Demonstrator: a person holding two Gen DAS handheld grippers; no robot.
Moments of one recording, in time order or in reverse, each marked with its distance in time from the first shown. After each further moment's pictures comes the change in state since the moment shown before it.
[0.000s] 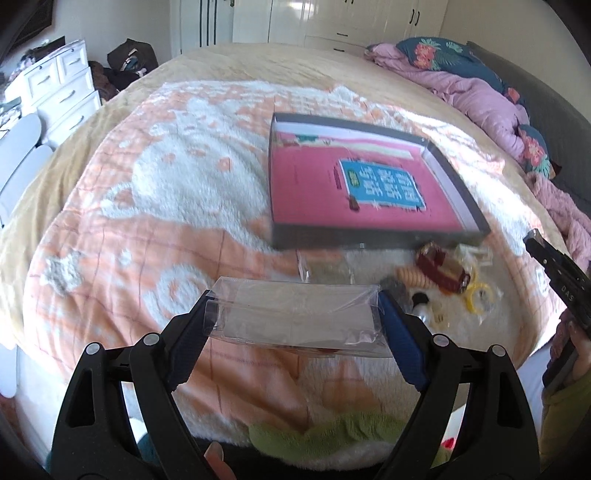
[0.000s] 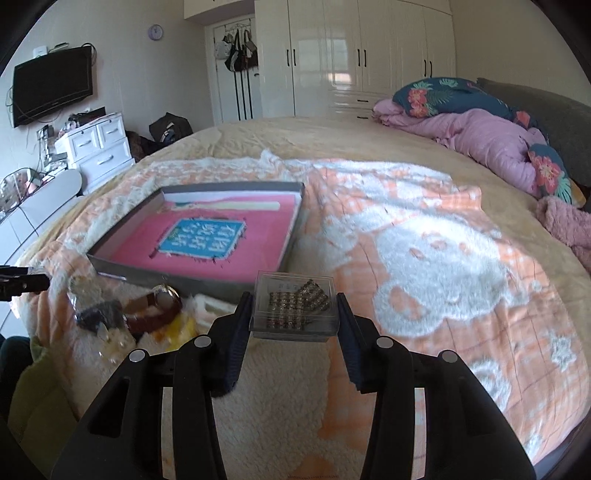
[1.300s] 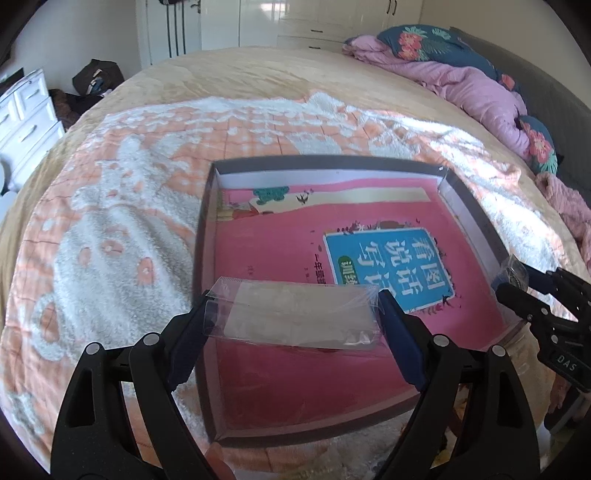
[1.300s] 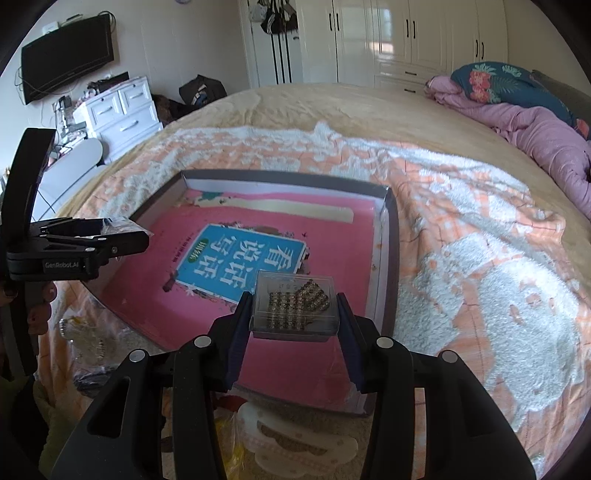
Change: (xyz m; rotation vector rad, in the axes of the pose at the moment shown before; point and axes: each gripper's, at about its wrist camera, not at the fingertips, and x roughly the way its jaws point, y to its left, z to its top) left arm 0.115 -0.032 0.100 0.108 0.010 -0.036; right arm 0.121 0.050 0.062 -0.067 0.186 0.117
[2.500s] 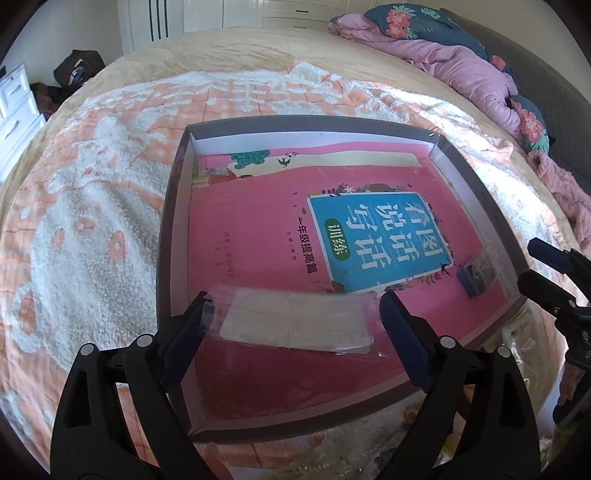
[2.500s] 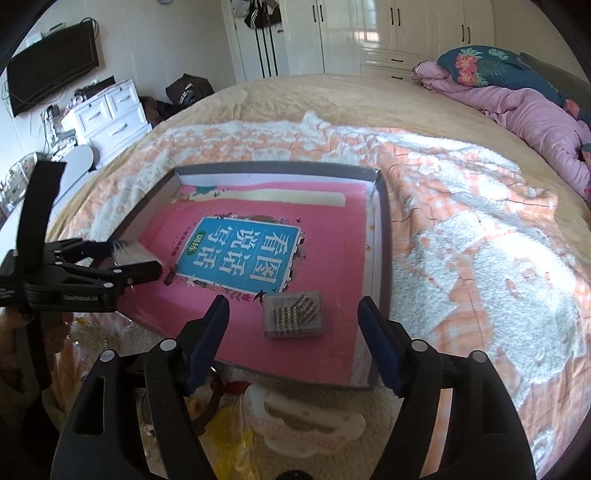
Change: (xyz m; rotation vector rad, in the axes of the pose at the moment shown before) left arm 0.015 -0.006 -0.014 0.021 0.071 -0.054; right arm -0.023 -0.004 -0.009 0.067 -0.001 -0.013
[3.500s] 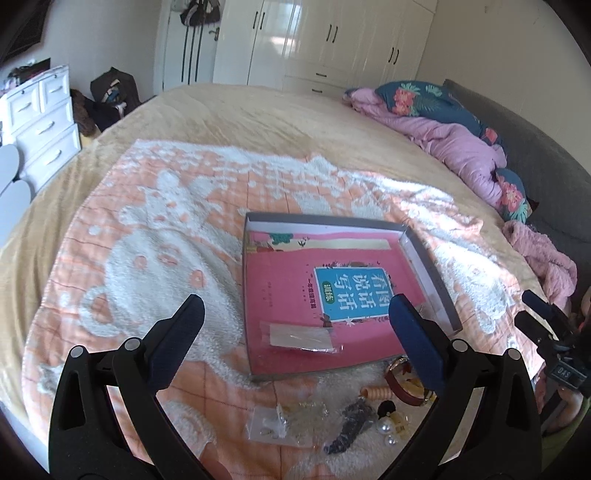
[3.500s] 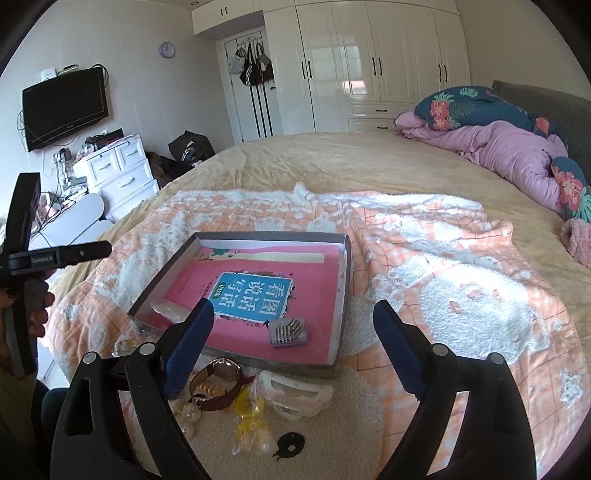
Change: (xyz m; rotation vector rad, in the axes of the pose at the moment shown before) left arm -0.142 0.024 -0.005 -0.109 -0.252 -0.013; right arm -0.112 -0.004 -0.012 0.026 -0.229 -0.006
